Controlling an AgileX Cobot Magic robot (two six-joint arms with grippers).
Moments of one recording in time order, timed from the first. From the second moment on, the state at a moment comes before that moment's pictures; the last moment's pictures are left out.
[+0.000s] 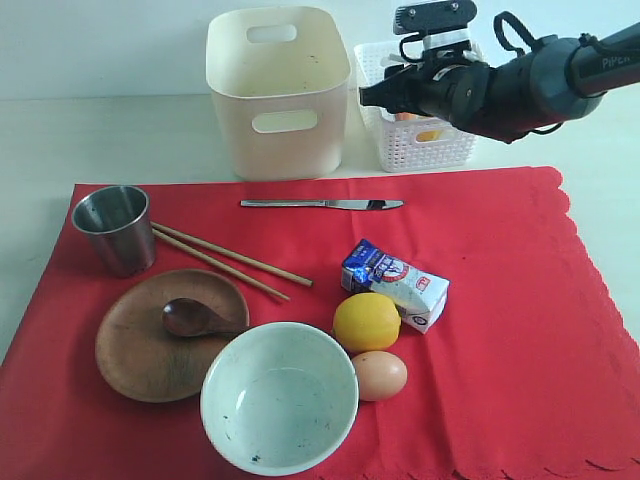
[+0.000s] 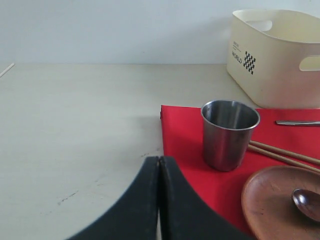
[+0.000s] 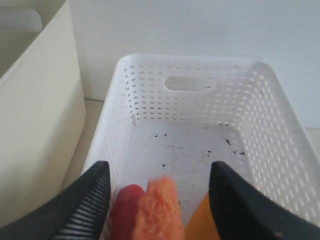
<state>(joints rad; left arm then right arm) -0.04 0.01 0.00 0.03 0.32 -0.03 0.33 2.22 -1.38 0.46 -0.33 -0.37</state>
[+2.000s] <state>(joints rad) -0.04 0.01 0.00 0.03 0.32 -0.03 0.72 1.79 -1.38 0.52 0.57 -0.52</state>
